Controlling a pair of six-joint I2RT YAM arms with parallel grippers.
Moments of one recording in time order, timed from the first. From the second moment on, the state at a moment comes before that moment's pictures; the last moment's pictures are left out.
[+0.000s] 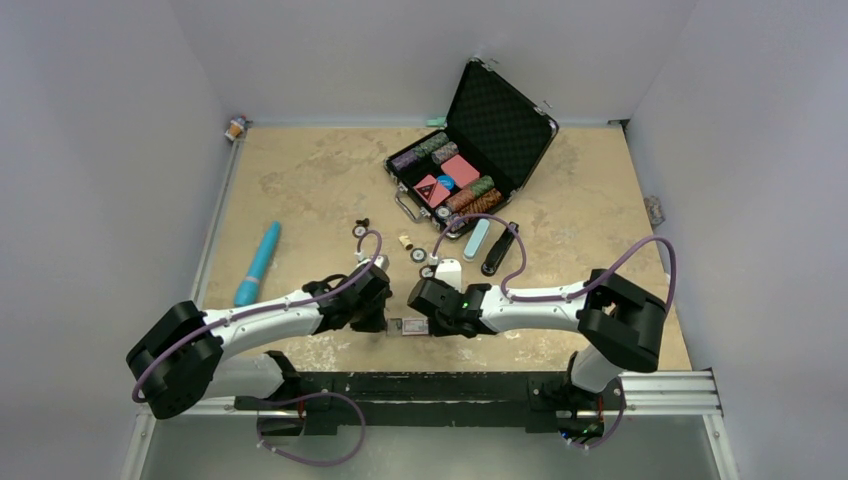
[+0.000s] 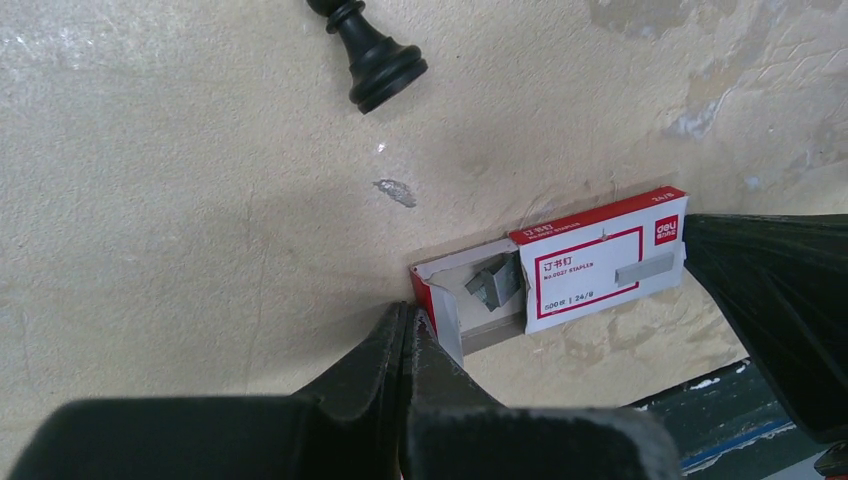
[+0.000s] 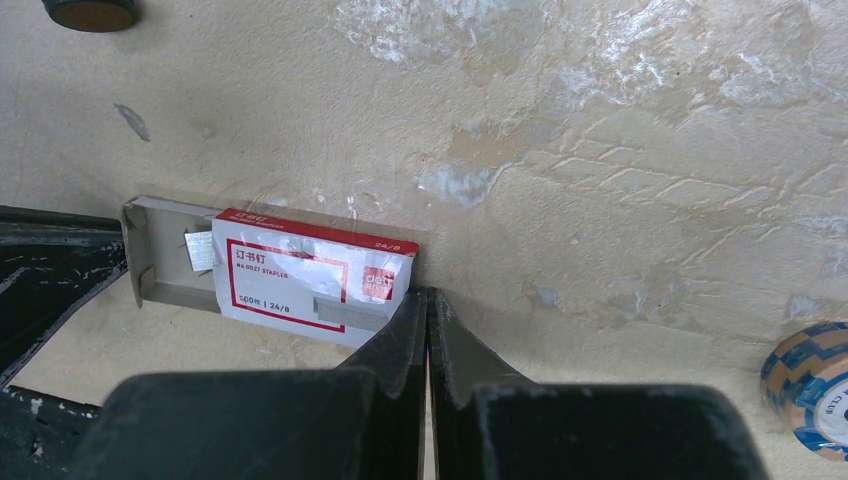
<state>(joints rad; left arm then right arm) -0.86 1.24 0.53 -0.36 -0.06 -0.78 1.17 1.60 0.85 -0.39 0.35 1.00</state>
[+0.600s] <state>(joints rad) -0.86 1.23 0.51 -0.31 -0.05 -0.78 1.17 1.60 0.85 -0.39 0.35 0.99</state>
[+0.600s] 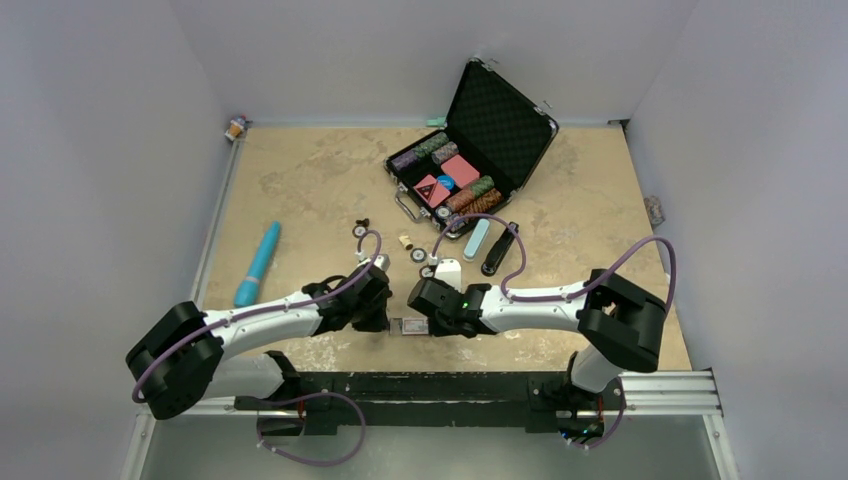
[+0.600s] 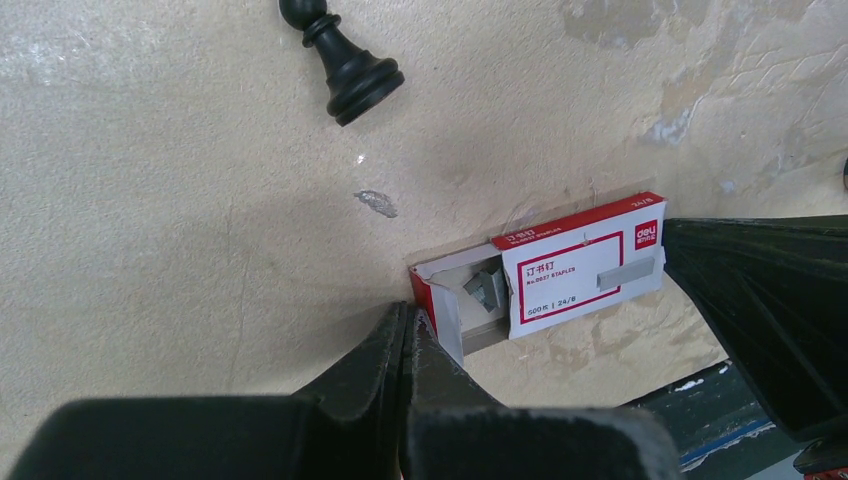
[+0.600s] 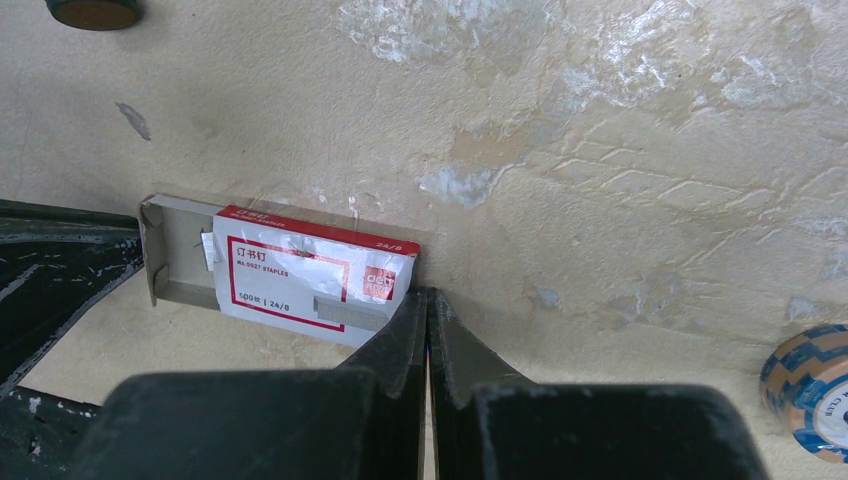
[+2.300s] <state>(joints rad) -0.85 1.20 0.48 -0.30 -0.05 -0.77 1.17 1.63 0.85 -0.28 0.34 0.98</state>
